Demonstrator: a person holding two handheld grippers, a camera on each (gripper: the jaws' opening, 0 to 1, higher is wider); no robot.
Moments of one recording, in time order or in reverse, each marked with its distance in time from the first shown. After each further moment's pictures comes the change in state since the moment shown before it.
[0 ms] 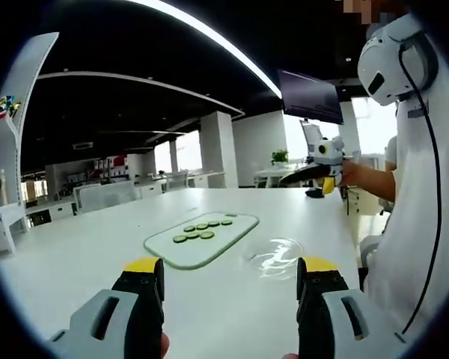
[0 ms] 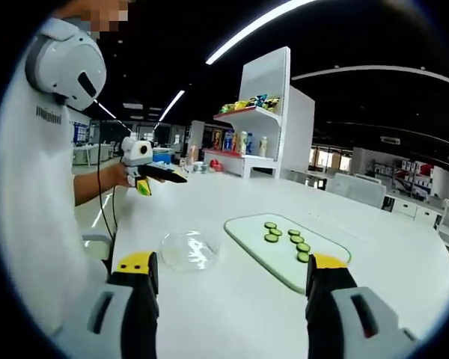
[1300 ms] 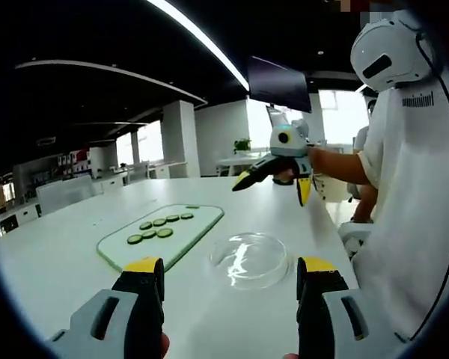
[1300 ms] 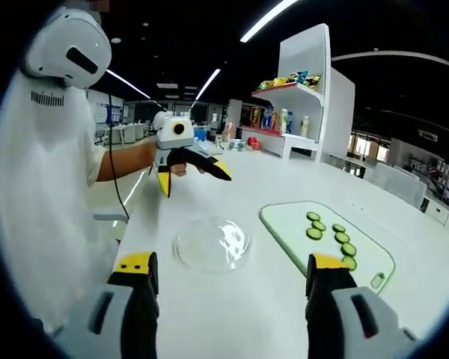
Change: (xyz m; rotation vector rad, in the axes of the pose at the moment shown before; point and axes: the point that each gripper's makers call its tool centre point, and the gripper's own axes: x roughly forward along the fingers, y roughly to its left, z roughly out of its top) left arm 0.051 -0.034 -0.019 0.022 0.062 -0.234; right arm 0.055 0.038 -0.019 -0.055 0.121 0.226
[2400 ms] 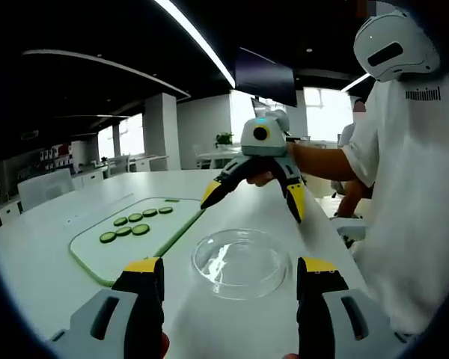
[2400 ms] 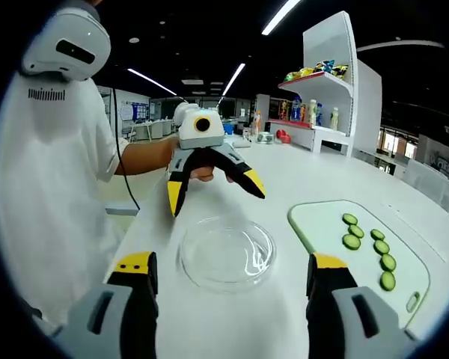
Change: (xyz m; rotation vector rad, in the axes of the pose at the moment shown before) left arm 0.034 -0.011 -0.016 -0.010 0.036 -0.120; right arm 0.052 0.019 -0.008 -0.012 0.029 0.194
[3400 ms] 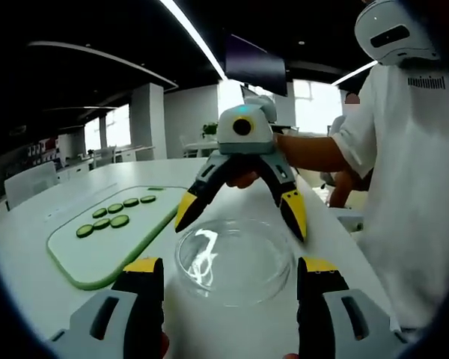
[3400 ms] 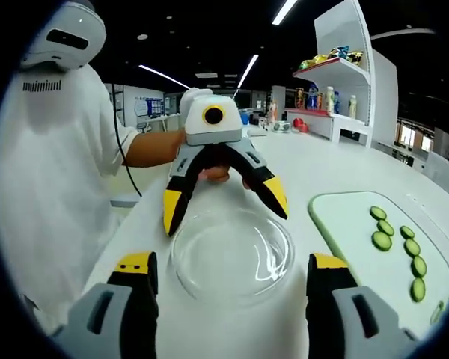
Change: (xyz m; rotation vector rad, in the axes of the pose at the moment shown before) left arm 0.027 -0.007 -0.017 0.002 0.056 -0.083; right arm 0.036 0.006 -0.017 0.005 0.046 0.108
